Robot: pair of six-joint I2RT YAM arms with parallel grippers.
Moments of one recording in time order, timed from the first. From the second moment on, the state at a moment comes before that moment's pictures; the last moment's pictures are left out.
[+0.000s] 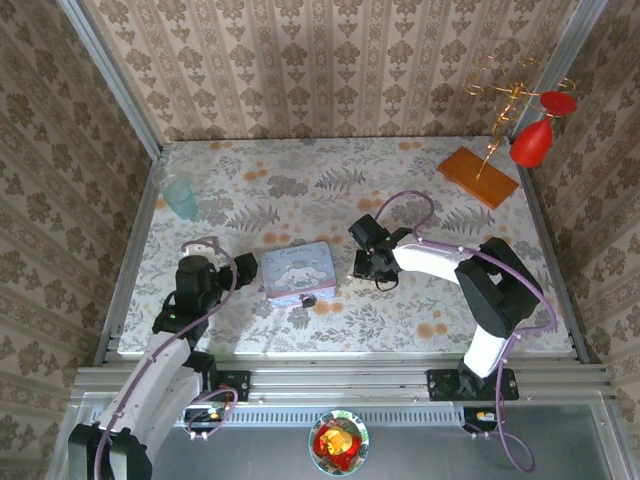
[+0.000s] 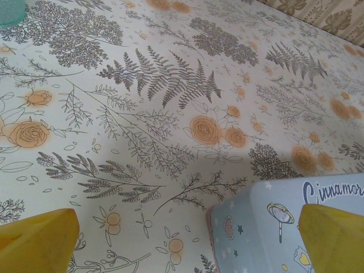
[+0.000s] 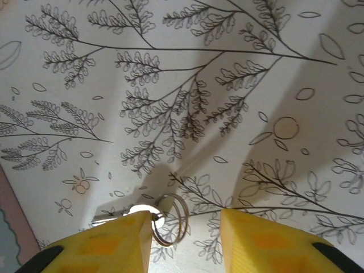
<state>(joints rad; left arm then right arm) -0.26 0.66 0.30 -0.14 0.04 -0.47 0.62 1.75 1.02 -0.51 0.05 0.81</state>
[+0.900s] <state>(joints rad) -0.28 0.71 0.30 -0.08 0.07 -0.47 0.61 1.43 0.77 -0.25 -0.01 1.02</state>
